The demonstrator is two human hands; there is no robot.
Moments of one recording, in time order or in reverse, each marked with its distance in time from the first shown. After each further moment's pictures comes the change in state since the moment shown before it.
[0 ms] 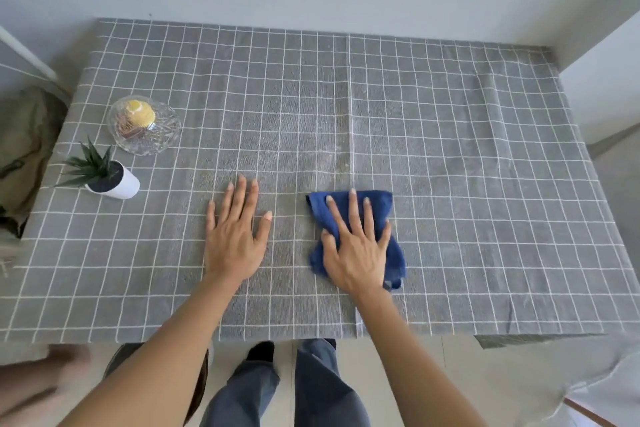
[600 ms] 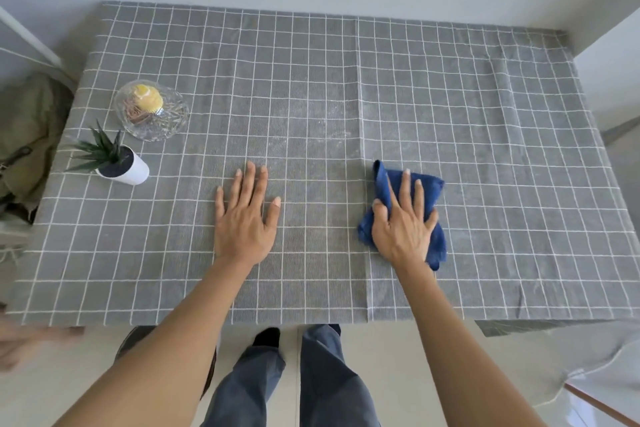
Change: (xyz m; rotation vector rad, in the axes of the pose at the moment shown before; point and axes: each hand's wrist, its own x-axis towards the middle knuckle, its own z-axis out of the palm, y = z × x) left_hand 0.001 -0.002 0.001 -0.004 -0.010 0.000; right_hand 0.017 0.037 -0.020 0.094 0.070 0.206
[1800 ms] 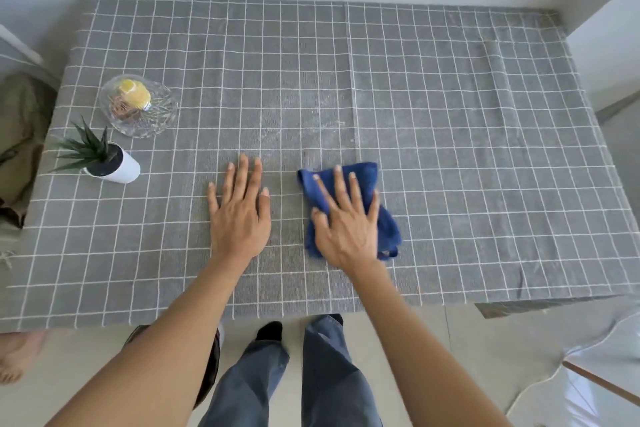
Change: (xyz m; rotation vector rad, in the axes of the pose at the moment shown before) left_hand 0.001 0.000 0.000 -0.037 0.008 -0.030; right_hand -0.032 -0.056 0.031 -0.037 -0.052 -0.298
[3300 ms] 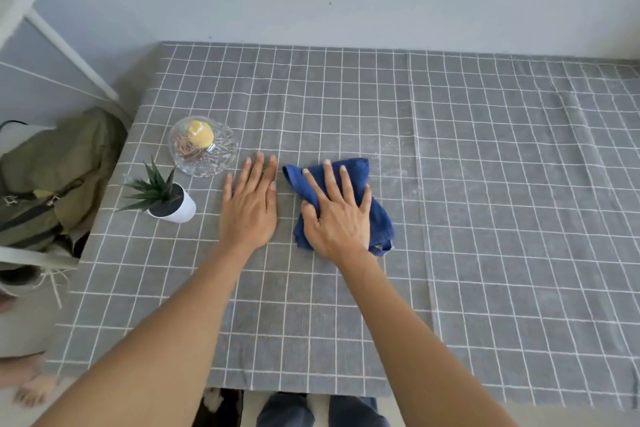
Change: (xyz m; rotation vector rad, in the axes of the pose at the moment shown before) left_hand 0.091 -0.070 -0.025 0.032 0.030 0.036; right_hand 0.103 -0.091 0.016 0.029 0.029 -0.147
